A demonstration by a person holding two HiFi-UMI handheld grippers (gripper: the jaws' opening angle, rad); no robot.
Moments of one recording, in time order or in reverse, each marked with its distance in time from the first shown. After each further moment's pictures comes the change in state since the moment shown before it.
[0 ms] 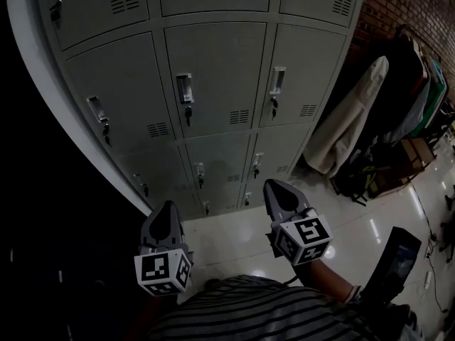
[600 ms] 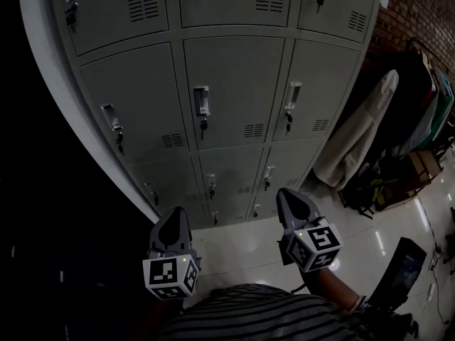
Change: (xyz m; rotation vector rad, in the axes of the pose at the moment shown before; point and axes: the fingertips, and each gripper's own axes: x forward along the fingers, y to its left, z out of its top) left arm 0.010 0.018 0.006 -0.008 -0.014 0.004; right arm 0.015 -0.004 0.005 0.023 0.004 -0.013
